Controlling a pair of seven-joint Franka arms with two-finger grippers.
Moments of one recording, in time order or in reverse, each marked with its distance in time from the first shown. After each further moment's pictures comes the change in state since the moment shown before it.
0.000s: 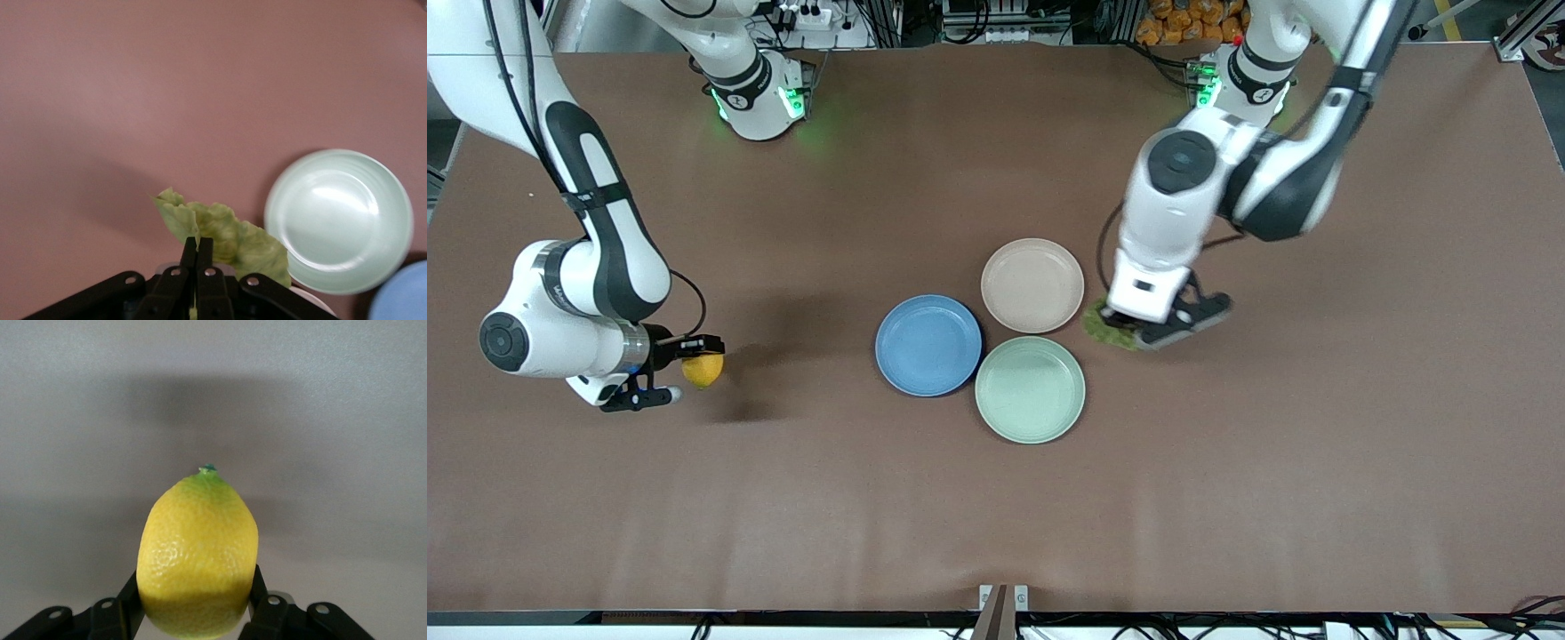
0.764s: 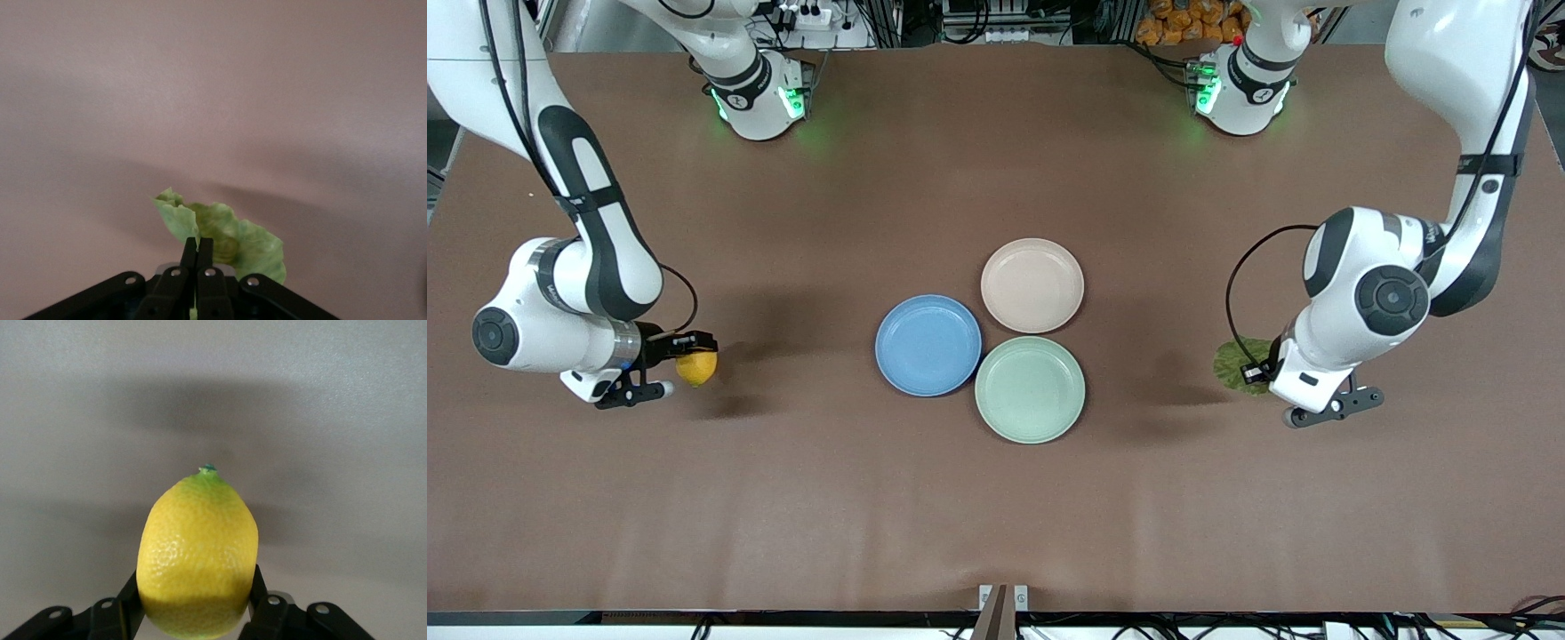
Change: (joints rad) left arm 0.270 0.143 0.005 0.004 -0.025 0.028 0.372; right arm -0.021 0.000 -0.019 -0.040 0.019 0.045 -0.101
